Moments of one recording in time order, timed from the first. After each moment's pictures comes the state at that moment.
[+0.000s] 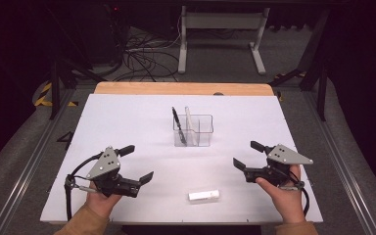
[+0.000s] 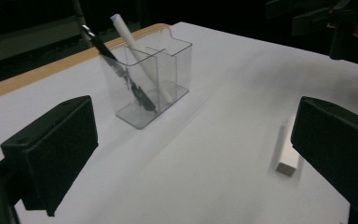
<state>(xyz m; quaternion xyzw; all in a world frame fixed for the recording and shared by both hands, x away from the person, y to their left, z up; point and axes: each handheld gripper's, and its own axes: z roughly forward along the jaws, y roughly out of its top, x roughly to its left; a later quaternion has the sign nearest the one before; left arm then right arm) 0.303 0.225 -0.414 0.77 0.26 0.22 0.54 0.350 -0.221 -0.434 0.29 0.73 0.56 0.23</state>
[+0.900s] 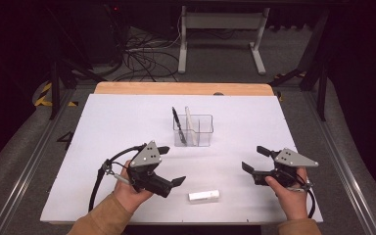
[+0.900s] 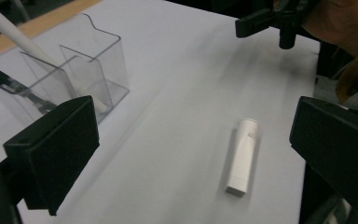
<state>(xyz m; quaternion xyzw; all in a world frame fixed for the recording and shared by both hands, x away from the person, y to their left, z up) 0.321 0.149 -0.395 0.84 0.22 0.13 0.49 0.359 -0.249 -0.458 0.30 0.74 0.55 0.23</state>
